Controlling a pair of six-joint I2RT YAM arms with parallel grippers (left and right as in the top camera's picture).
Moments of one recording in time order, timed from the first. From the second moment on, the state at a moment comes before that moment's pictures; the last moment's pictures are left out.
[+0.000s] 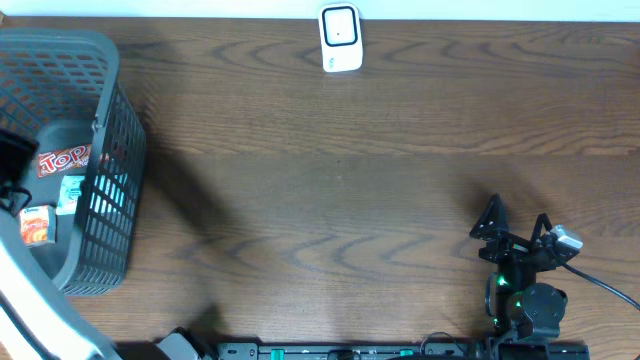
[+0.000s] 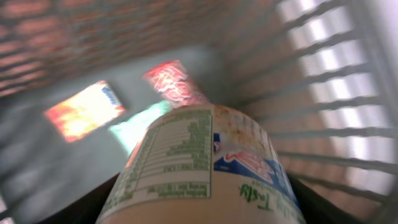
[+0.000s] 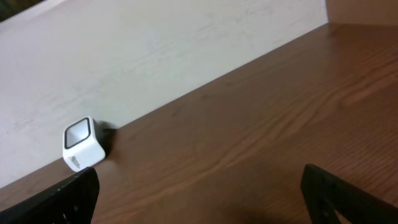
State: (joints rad) left arm 0.75 1.36 1.48 -0.92 0.18 -0.53; right arm -0.05 0.02 0.01 -0.06 0.15 0.44
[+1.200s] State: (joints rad) left arm -0.51 2.03 1.49 -0.61 0.11 -0.75; right arm -0.05 0.02 0.01 -0.06 0.15 0.44
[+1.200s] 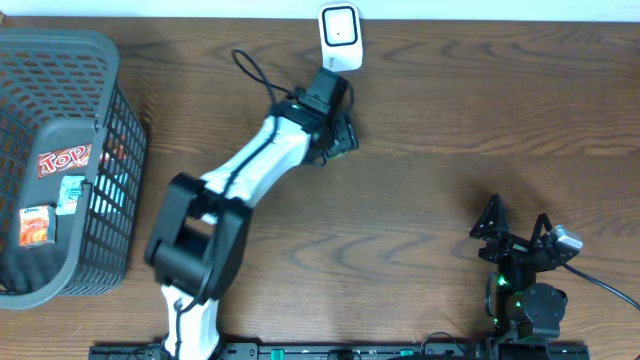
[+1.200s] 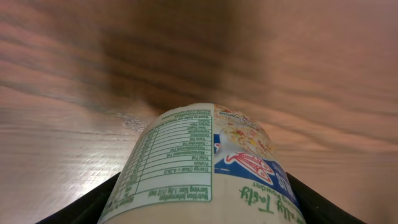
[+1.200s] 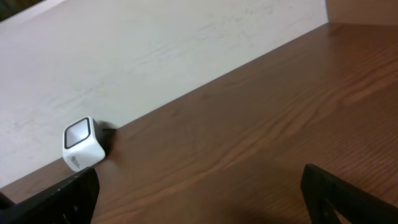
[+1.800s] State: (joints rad) left arm -0.51 2.11 1.54 -0.73 0.14 -0.59; right arm -0.05 0.02 0.01 -0.06 0.15 0.44
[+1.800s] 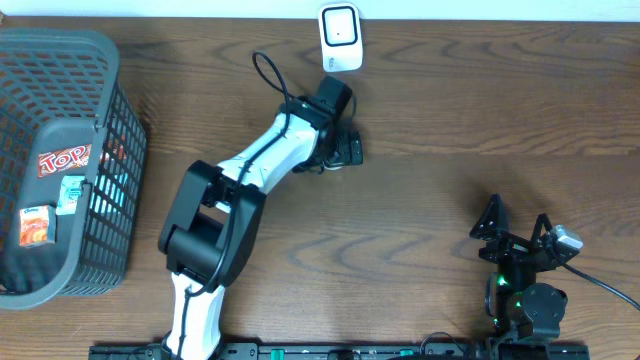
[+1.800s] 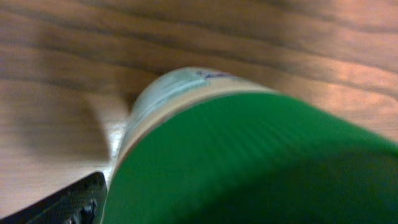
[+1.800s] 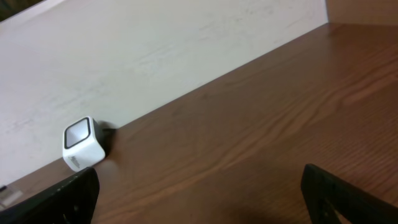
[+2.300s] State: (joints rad) left arm -0.31 1.47 1.80 -0.91 -0.01 -0.39; right arm -0.05 0.02 0.01 -0.06 0.15 0.44
